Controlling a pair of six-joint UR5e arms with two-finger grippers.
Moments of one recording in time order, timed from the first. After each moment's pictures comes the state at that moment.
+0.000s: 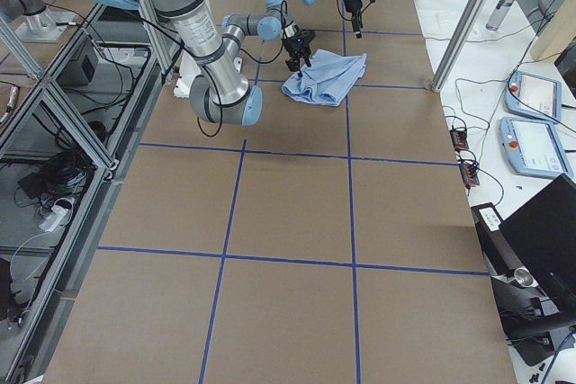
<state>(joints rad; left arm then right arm) -0.82 -2.20 -1.41 -2.09 -1.87 -0.96 0.28 -0.70 1.51 -1.71 1.32 1.92</state>
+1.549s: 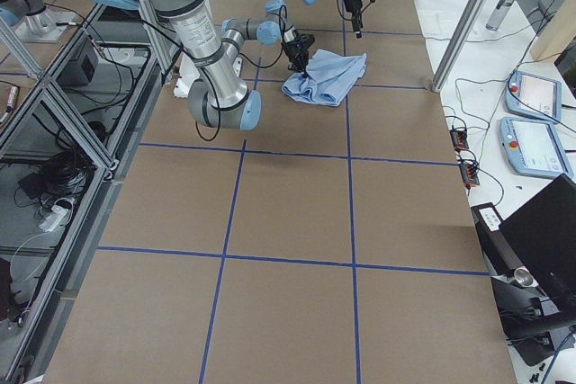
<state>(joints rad) -0.82 -2.20 -1.41 -2.09 -1.87 -0.96 0.34 -0.74 1.55 -1.71 1.32 1.89</state>
